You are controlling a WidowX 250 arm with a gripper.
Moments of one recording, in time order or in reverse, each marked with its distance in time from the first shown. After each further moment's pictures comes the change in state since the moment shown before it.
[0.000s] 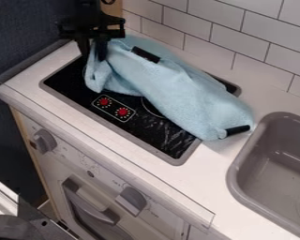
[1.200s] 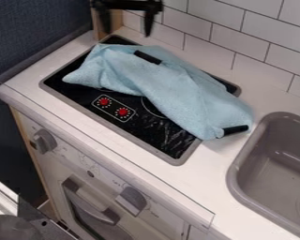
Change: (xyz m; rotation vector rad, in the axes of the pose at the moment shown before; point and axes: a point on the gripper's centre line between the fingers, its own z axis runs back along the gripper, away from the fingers) arm -0.017 -0.092 0.046 0.002 0.023 -0.201
